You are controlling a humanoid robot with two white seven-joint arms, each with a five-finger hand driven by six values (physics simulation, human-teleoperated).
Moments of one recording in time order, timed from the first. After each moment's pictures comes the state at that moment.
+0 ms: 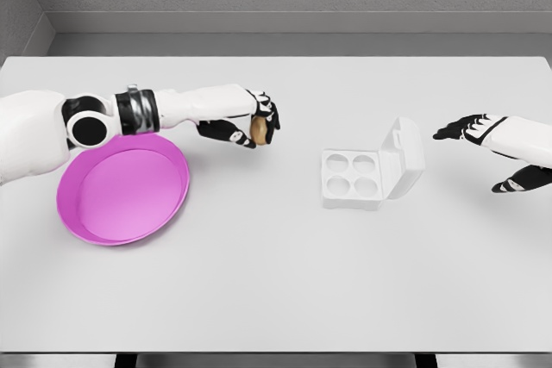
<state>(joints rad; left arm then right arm) -1.24 0.58 -1.66 -1.18 0.17 -0.61 -0.02 -0.21 -0.97 0.17 -1.55 0.16 -0.61 0.61</state>
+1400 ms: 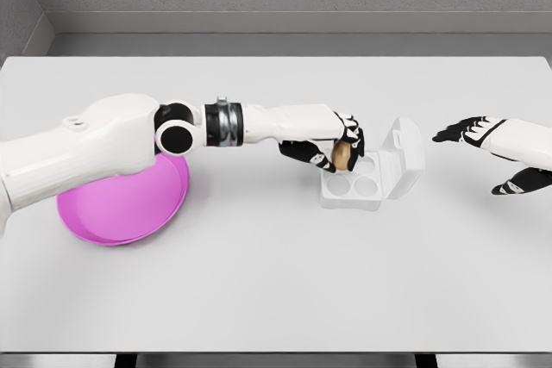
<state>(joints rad) -1.24 0.34 -1.67 -1.14 0.16 -0.61 -0.01 -0.21 -0.97 0.17 -1.55 0.17 -0.61 0.61</state>
